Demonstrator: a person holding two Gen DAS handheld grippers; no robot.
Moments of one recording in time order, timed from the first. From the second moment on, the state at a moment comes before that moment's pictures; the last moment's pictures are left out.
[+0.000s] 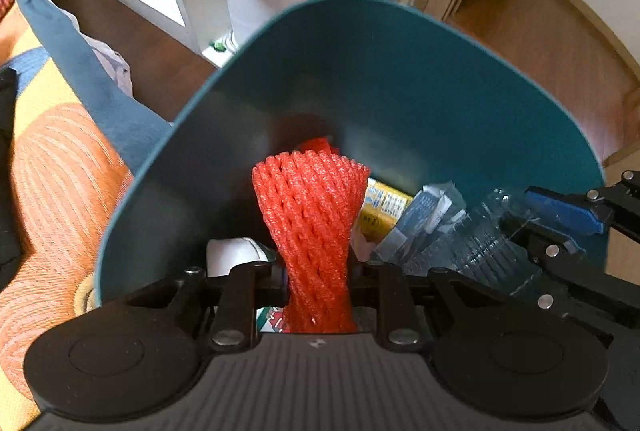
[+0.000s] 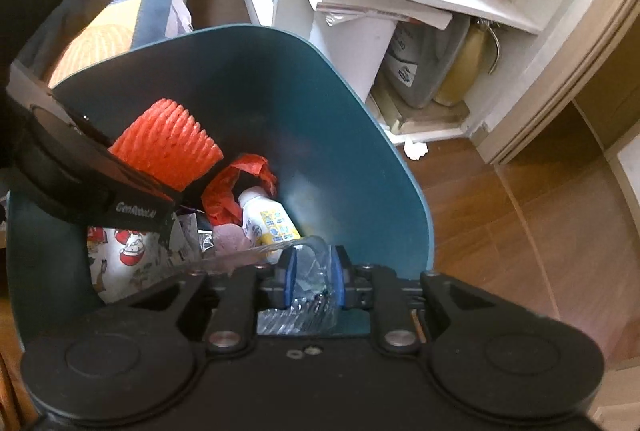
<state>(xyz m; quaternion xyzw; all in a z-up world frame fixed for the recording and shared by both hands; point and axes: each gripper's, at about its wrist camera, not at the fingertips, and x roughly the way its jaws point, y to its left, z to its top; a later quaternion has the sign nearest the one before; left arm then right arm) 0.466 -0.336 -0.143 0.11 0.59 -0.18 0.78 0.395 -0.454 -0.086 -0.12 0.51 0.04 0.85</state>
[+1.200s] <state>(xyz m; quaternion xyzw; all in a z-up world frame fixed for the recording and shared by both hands) 0.323 -0.279 0.026 0.03 0.45 -0.20 0.87 0.256 -0.445 0.060 -0.02 0.36 0.08 0.93</state>
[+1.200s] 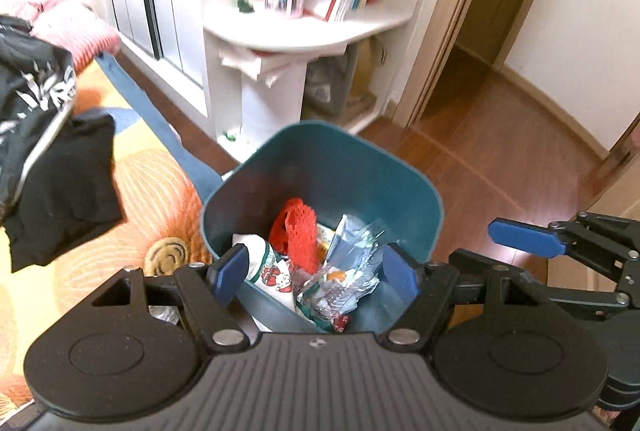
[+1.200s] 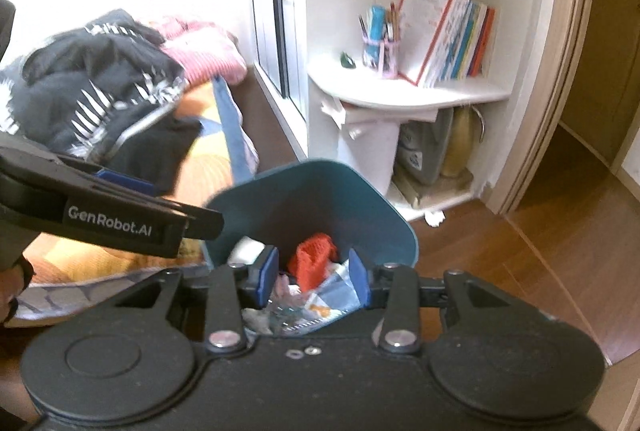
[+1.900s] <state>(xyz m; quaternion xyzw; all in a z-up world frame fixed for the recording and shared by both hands) 0.208 -0.194 0.105 -0.02 0.31 -0.17 0.93 0.154 -0.422 0.122 0.06 0.24 0.11 0.96</state>
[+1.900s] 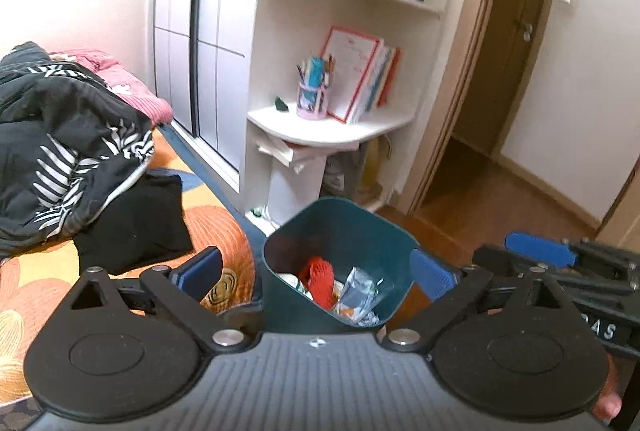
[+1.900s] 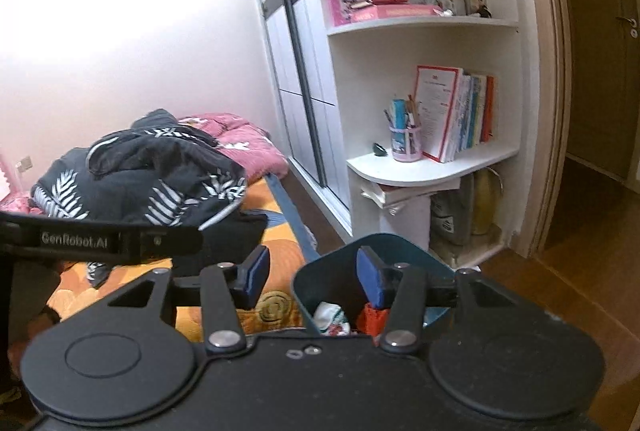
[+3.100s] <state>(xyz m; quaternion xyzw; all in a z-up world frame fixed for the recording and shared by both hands) 0.134 -0.170 0.077 -0.04 0.33 -0.15 0.93 0.103 -0.415 0.109 0.10 0.24 0.10 0.96</state>
